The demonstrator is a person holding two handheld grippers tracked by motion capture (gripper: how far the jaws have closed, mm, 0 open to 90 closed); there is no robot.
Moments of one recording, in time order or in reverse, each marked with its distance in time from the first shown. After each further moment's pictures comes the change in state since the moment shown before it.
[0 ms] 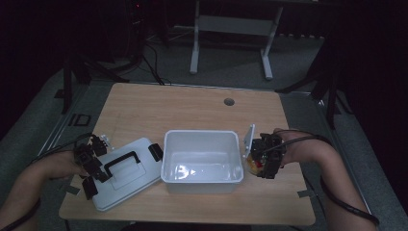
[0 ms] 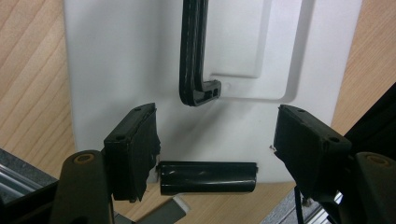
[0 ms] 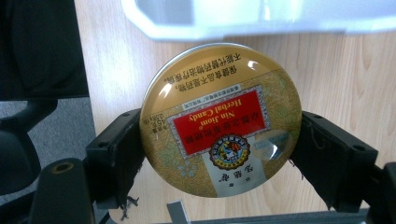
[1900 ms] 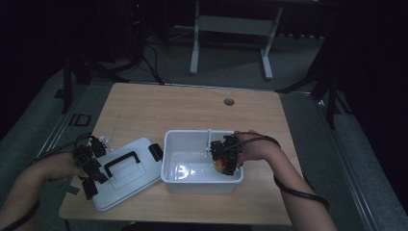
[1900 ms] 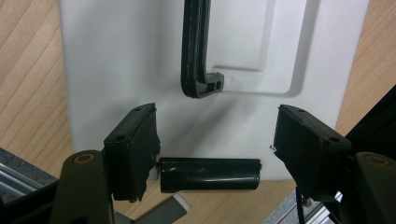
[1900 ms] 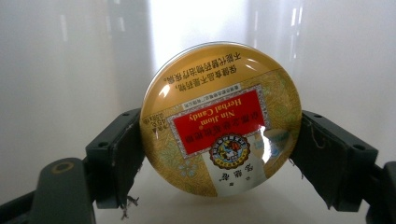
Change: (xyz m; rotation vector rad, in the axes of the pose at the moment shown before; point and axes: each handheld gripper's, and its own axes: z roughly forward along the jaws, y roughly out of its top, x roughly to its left) left arm 0.001 -0.003 0.004 0.004 -0.006 0.003; right arm -0.030 0.087 0.080 0.020 0.003 -0.027
